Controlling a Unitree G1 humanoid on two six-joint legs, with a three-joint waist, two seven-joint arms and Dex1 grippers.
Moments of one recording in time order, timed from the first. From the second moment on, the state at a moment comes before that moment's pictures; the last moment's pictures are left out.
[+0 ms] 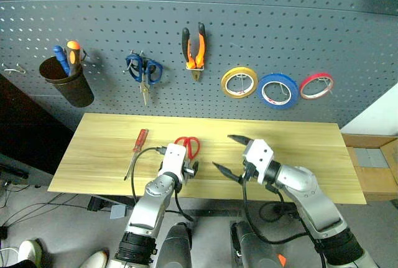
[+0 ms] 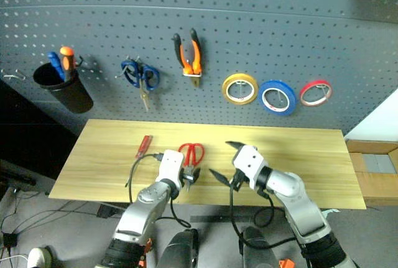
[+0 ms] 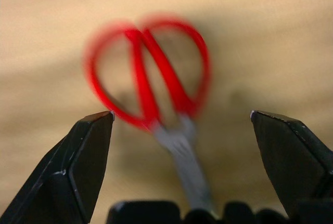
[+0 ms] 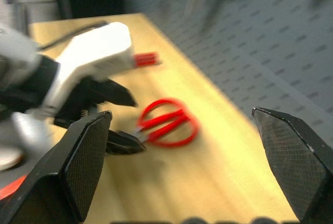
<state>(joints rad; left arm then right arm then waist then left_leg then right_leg) -0.12 0.15 -0.15 0.00 0.01 0.58 -0.14 -0.15 -0.39 0.31 -0.29 0.08 0.17 0.68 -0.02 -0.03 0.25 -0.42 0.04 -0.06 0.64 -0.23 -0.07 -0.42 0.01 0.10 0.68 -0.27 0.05</state>
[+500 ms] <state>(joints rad) -0.15 0.14 -0.19 0.00 0.11 0.72 -0.08 -0.14 -0.42 0.34 -0.27 0.16 0.16 0.85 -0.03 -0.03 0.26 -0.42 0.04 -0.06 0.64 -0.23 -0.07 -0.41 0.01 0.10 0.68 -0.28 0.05</state>
